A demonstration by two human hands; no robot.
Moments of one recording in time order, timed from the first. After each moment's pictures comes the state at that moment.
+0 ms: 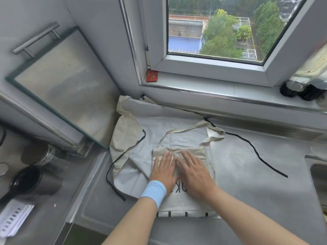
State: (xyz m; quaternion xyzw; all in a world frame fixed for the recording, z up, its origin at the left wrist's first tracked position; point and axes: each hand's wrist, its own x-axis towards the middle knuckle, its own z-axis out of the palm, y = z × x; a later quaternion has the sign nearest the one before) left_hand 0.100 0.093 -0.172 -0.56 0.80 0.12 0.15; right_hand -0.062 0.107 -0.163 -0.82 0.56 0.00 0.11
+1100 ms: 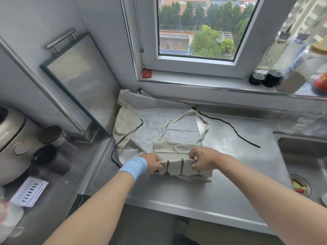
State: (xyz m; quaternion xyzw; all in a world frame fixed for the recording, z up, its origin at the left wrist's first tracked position) left_hand 0.154 0.146 -0.092 -0.57 0.71 0.39 0.14; right_hand -0.102 0.165 -0.081 -0.77 0.57 0.11 0.27
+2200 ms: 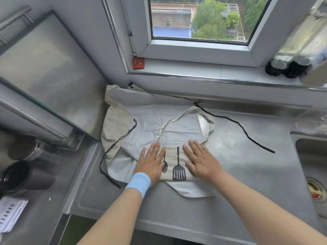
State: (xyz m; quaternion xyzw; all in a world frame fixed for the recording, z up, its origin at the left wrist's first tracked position) left_hand 0.131 0.111 -0.181 -0.53 0.83 0.08 0.13; right_hand -0.116 0.129 -0.185 -0.78 0.60 0.09 0.17
